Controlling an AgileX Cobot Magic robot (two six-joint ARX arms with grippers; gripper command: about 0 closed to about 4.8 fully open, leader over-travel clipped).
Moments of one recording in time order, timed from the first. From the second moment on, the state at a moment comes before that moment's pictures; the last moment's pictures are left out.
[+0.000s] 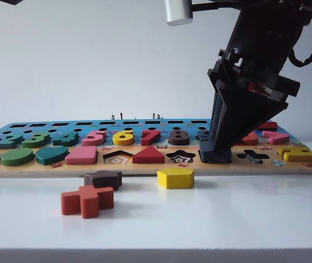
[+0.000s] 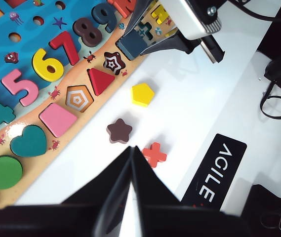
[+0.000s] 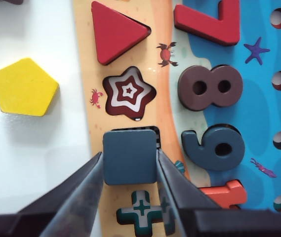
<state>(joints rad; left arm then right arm) -0.53 0.78 0.89 -0.90 0.52 0.13 0.74 1.41 0.97 -0.63 0.01 -0.81</state>
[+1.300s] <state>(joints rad) -0.53 0.78 0.89 -0.90 0.52 0.13 0.74 1.42 0.97 -0.62 0.04 -0.81</state>
